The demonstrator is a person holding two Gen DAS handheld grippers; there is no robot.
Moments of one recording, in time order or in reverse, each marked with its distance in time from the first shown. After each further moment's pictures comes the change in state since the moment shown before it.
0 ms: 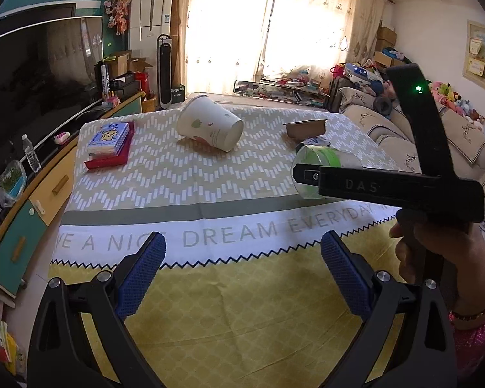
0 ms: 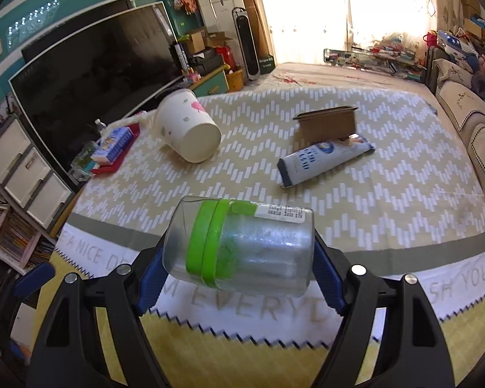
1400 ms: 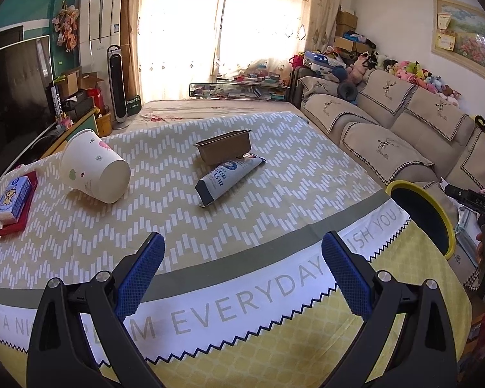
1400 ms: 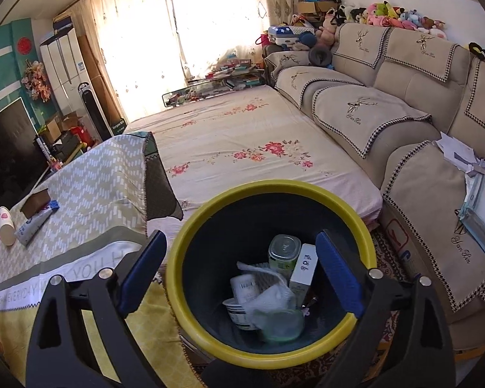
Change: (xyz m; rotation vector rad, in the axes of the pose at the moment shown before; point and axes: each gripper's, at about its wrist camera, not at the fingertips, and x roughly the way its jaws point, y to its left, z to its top) left arm 0.093 -0.097 0.053 0.128 0.006 -0.124; right arm -0.163 -0.308 -0.088 0.412 -0.218 -0.472
